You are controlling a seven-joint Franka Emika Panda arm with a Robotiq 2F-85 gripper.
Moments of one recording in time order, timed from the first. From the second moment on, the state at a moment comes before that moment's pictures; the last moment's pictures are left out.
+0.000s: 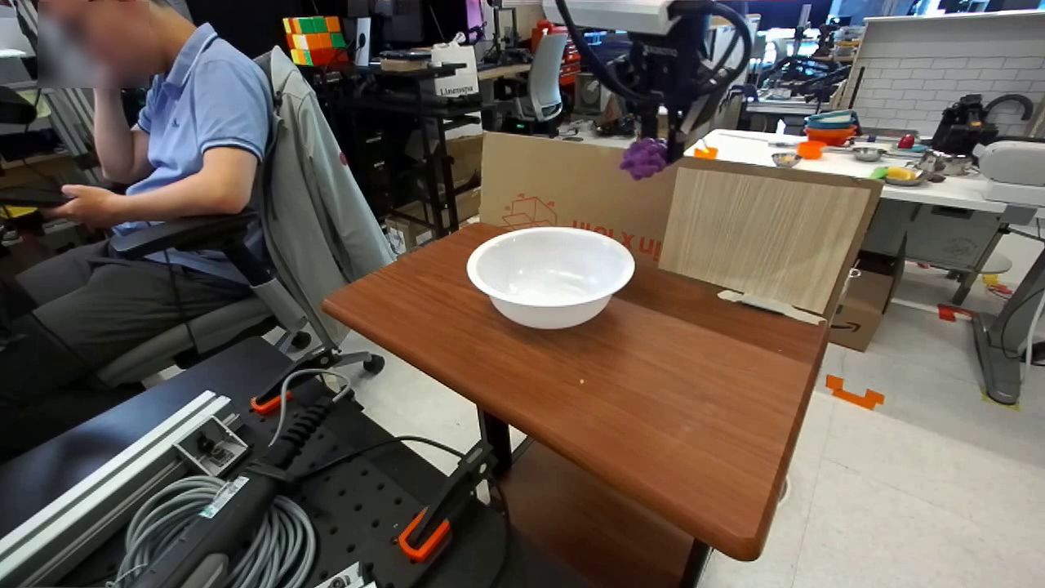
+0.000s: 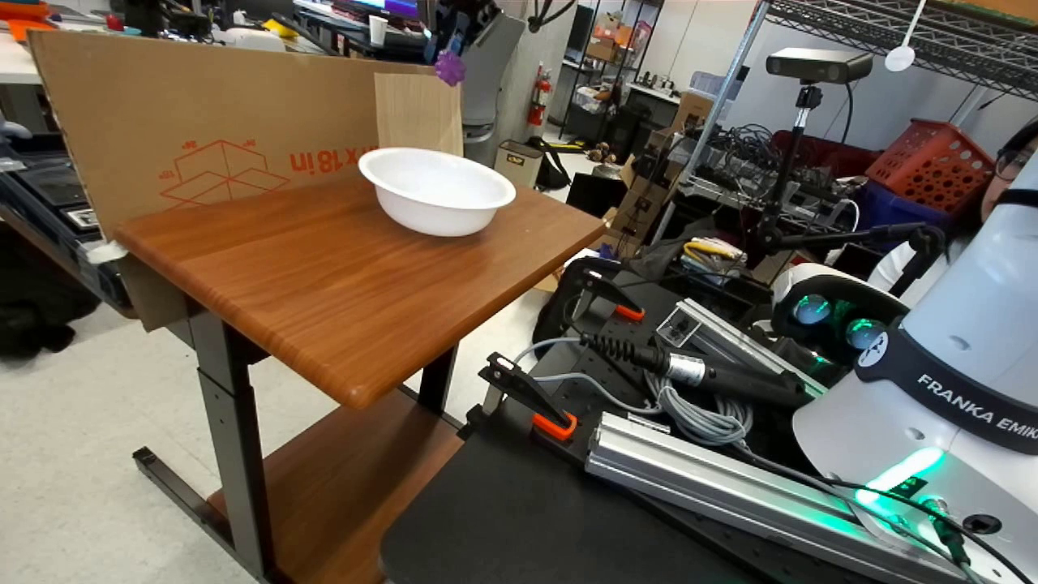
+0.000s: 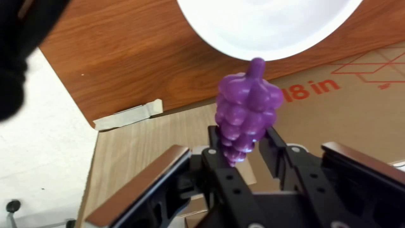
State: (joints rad) arm -0.15 0.35 -0.04 -1.85 0.09 2.44 0.00
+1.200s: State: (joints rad) arm -0.05 0.33 -0.02 -2.13 -0.01 2.48 0.02
